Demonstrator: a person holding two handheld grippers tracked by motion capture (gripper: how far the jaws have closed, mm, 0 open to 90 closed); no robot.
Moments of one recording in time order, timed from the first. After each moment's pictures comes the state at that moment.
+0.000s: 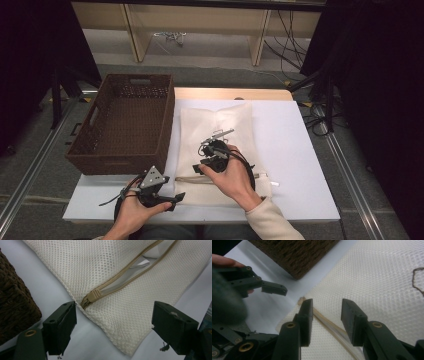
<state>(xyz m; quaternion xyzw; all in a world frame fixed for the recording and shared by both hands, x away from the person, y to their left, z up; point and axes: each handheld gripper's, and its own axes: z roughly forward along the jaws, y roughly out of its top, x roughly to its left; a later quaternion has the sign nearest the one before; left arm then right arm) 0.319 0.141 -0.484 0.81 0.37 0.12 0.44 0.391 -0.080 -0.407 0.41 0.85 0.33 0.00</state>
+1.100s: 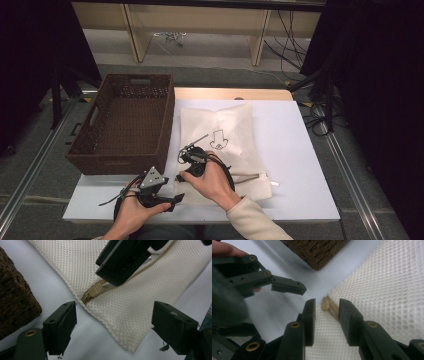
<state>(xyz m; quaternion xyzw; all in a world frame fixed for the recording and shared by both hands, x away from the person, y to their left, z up) 0.319 0.144 -0.487 0.81 0.37 0.11 0.44 0.395 -0.028 -0.438 0.39 0.87 0.28 -0.05</state>
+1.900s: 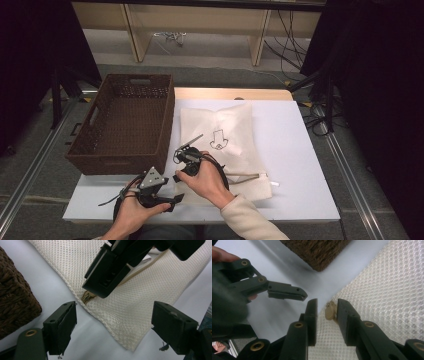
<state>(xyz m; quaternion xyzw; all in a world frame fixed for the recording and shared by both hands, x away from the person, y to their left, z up) 0.318 0.144 -0.486 0.81 0.37 0.12 0.44 0.402 -0.015 -0.448 0.40 0.87 0.27 -0.06</state>
